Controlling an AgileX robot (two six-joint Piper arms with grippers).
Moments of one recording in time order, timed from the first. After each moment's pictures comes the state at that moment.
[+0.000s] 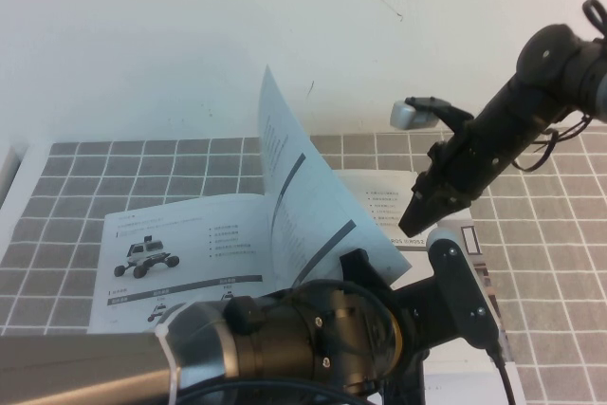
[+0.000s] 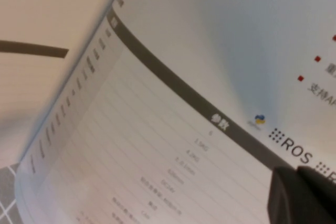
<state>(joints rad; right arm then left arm) 0.24 2.31 -1.87 0.64 1.28 -0.71 -1.03 1.73 -1.06 0.60 0.34 -0.25</state>
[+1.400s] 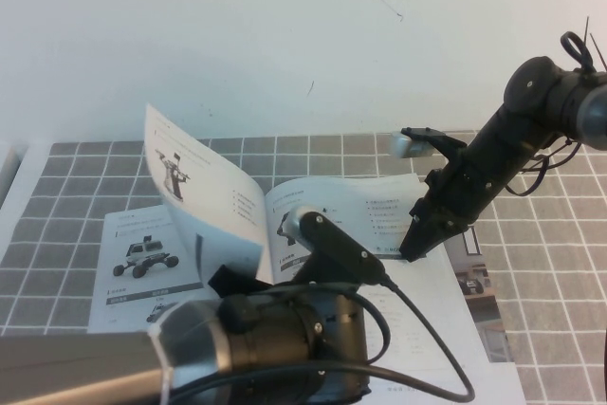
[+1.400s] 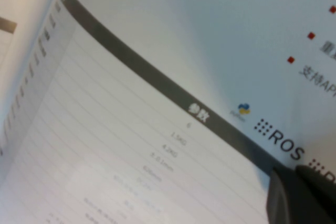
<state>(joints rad) 0.24 2.40 -1.87 0.63 1.27 -0.71 -1.03 1.72 -1.06 0.77 0.89 -0.93</state>
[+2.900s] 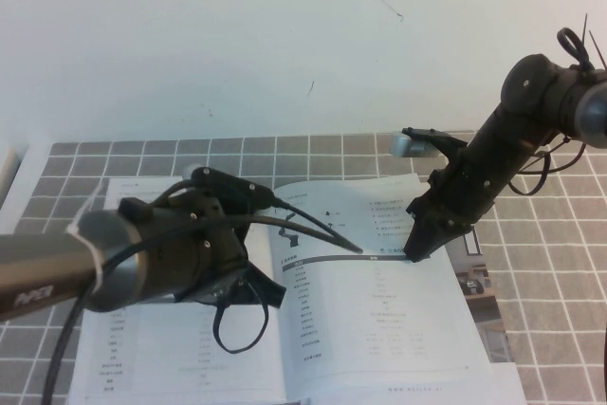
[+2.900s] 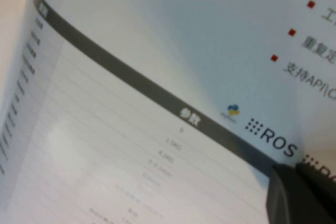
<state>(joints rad) 0.25 2.39 -1.88 0.56 1.28 -0.58 -0.63 1.77 -1.03 0.64 0.56 -0.85</state>
